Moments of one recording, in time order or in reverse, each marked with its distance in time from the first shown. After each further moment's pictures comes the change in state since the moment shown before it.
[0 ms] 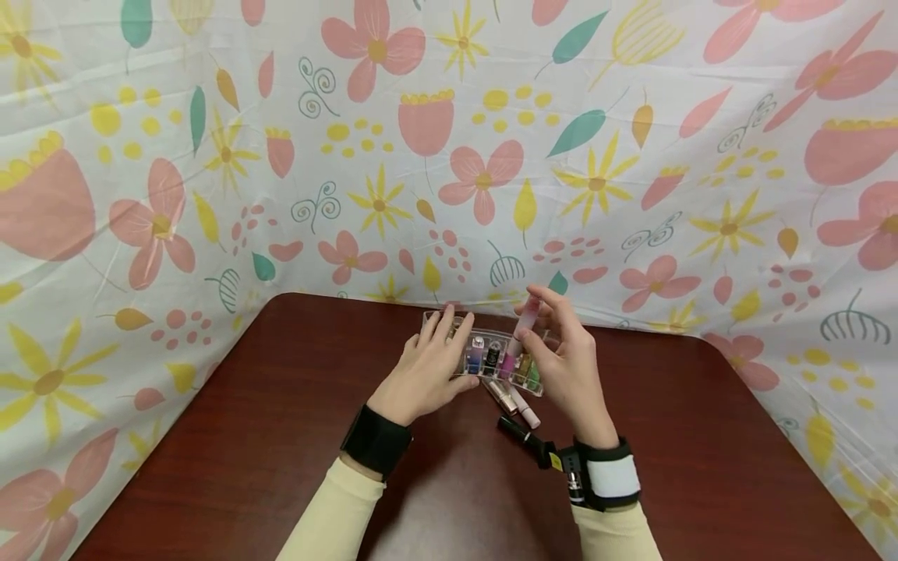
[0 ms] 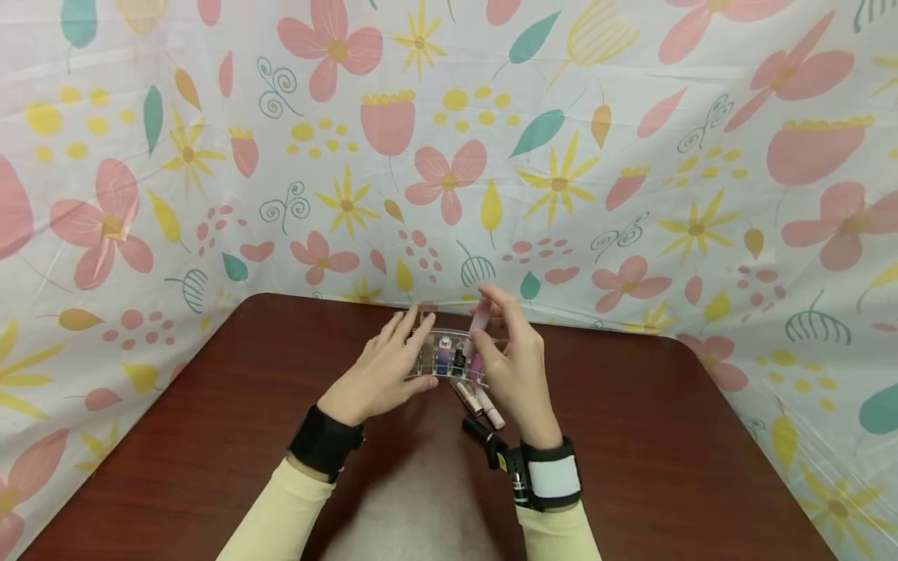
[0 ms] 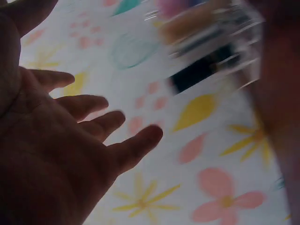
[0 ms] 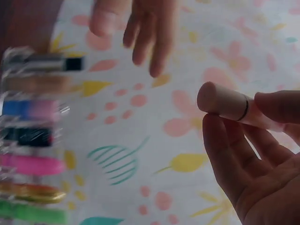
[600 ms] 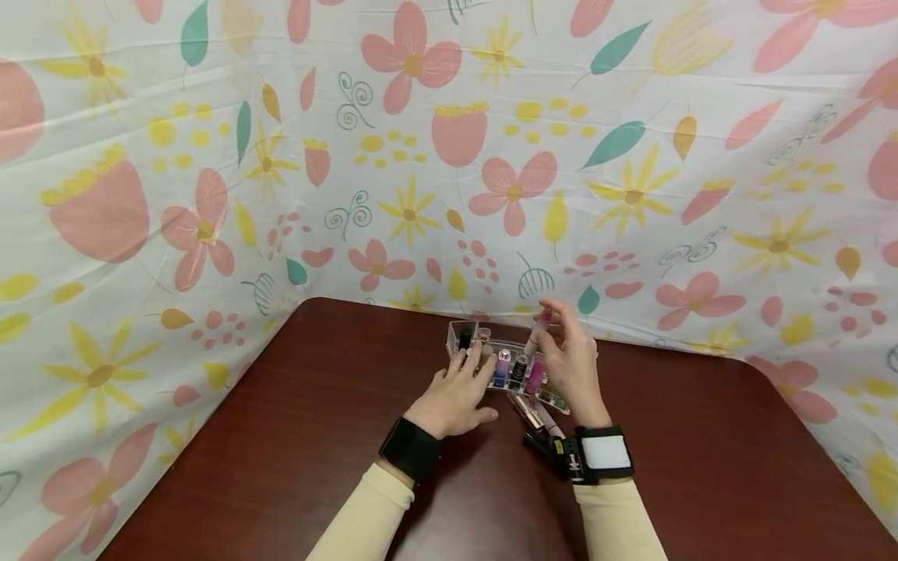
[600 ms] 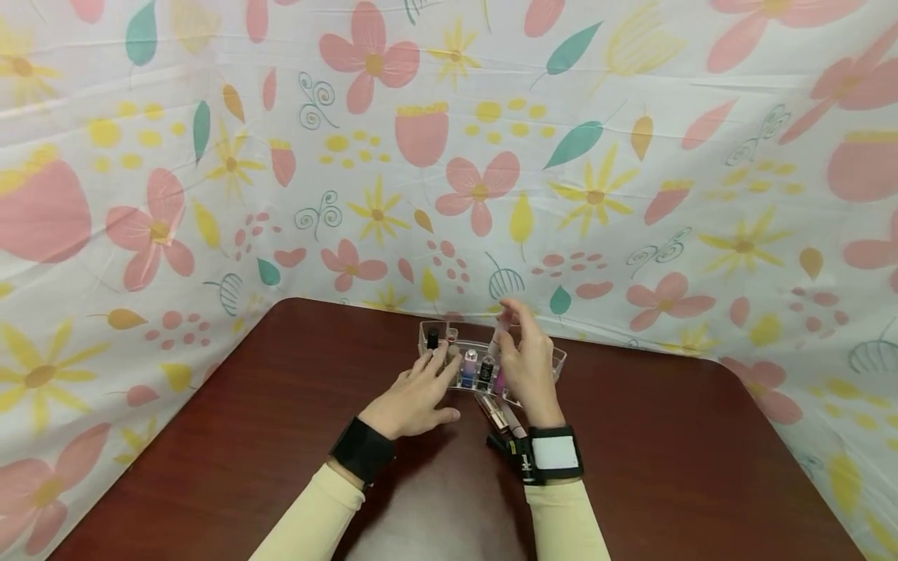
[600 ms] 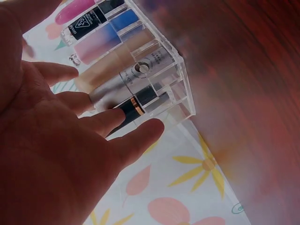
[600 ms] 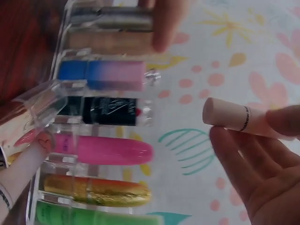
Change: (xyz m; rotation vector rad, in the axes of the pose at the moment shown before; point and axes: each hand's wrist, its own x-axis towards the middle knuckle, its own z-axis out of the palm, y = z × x) left_hand 0.004 -0.017 0.047 -0.006 -0.238 -0.095; right_hand 0.024 0.079 0.046 -0.110 0.035 0.070
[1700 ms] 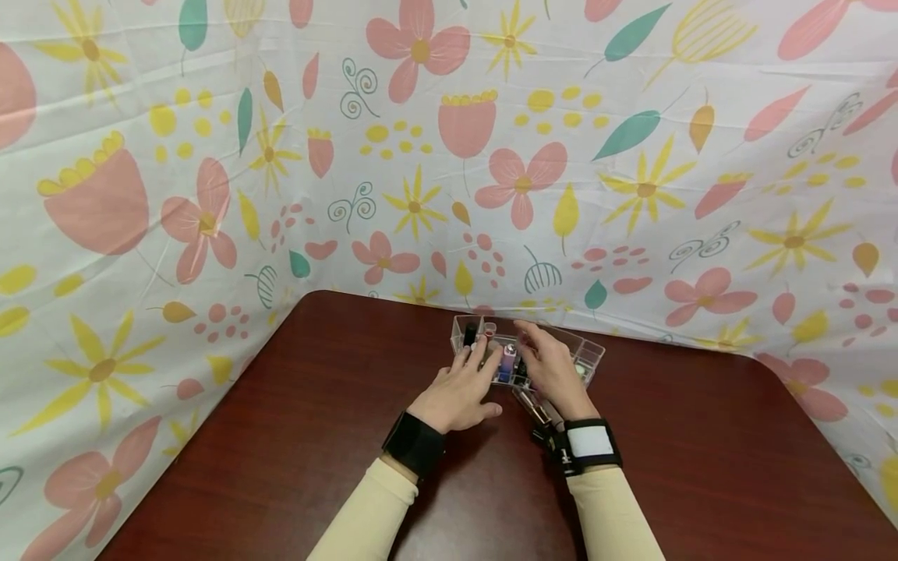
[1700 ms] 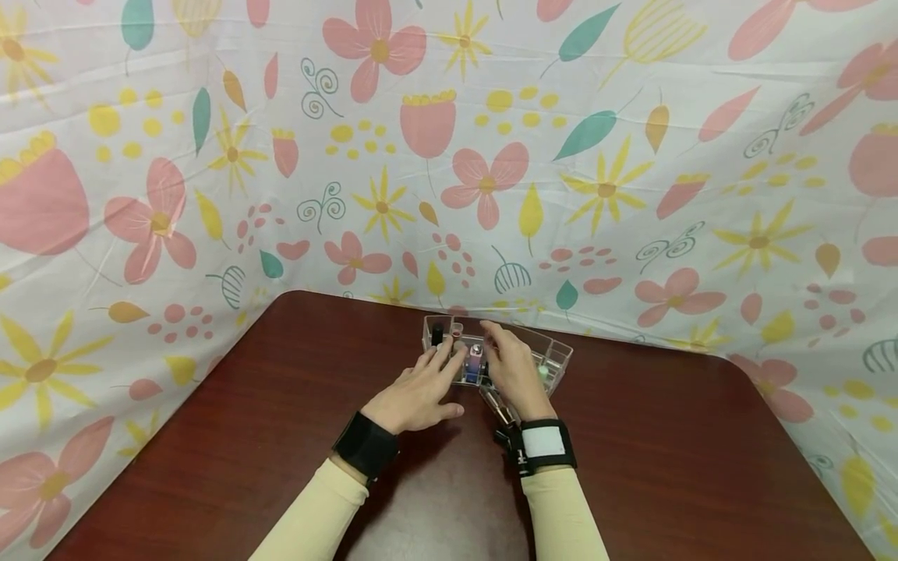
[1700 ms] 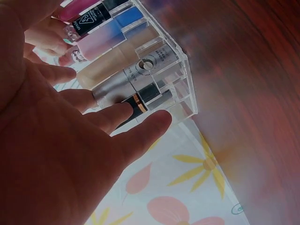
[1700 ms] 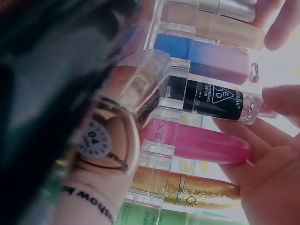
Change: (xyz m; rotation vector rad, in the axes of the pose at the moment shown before) left_hand 0.002 -0.004 -0.001 -0.046 0.002 0.003; right_hand -0.006 0.040 0.035 -0.233 -0.343 0.031
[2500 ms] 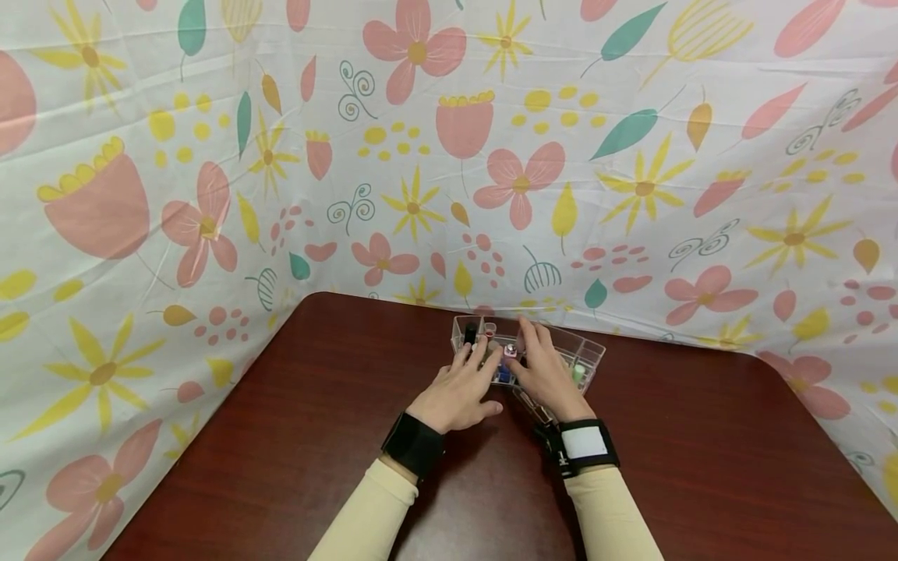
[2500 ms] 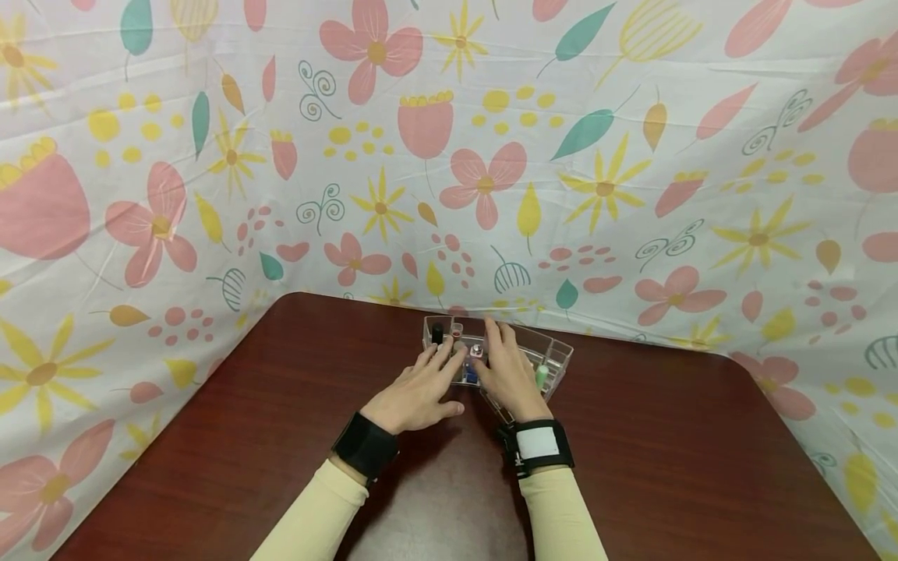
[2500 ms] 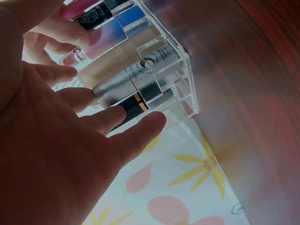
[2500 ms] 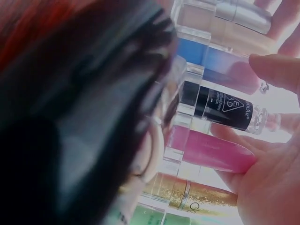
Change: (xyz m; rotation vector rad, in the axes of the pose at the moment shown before) left_hand -0.002 0.001 -0.003 0.022 0.013 0.023; right_hand -0.004 -0.002 0.008 -0.090 -0.105 0.022
